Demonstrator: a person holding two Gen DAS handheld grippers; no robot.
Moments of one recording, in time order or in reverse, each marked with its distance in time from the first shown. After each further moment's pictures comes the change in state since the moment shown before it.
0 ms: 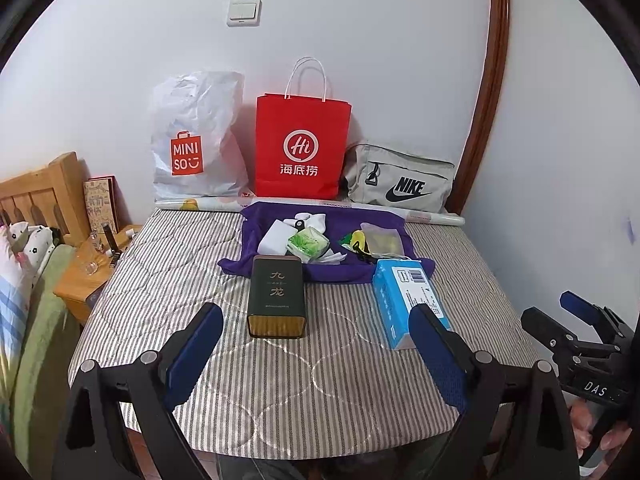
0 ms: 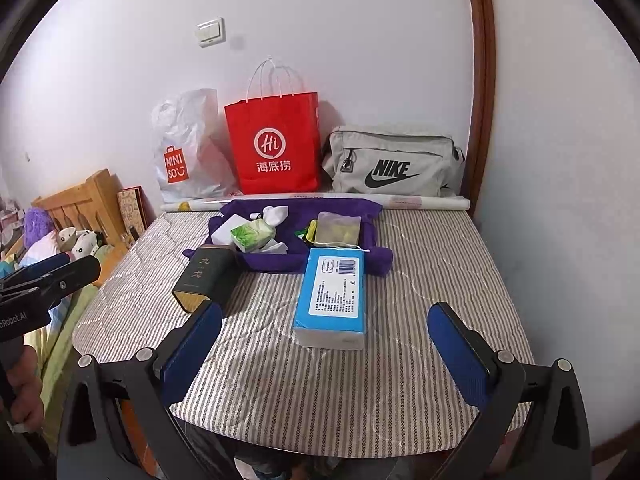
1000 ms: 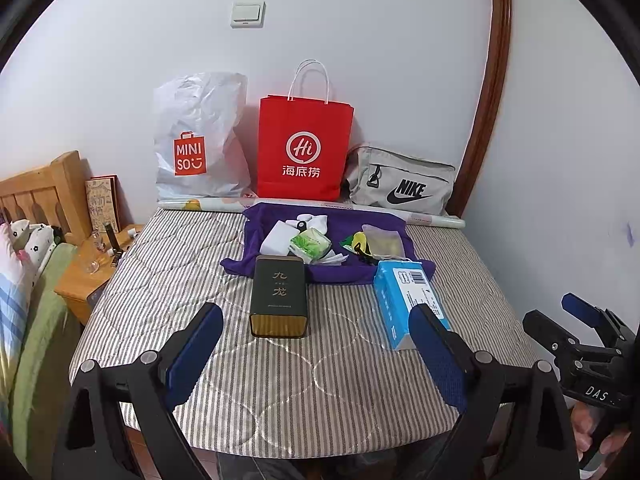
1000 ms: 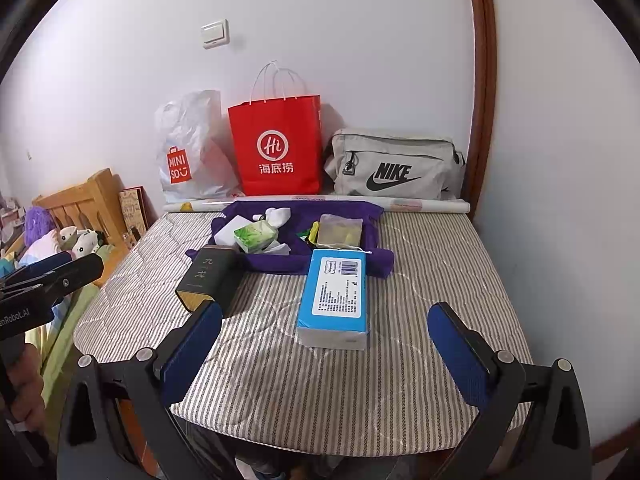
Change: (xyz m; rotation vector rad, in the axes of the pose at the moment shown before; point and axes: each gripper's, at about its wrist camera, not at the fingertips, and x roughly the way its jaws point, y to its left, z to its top) left arm -0.004 0.002 0.000 -0.005 -0.005 0.000; right arm -0.003 0.003 -0.001 -0.007 -0.006 0.001
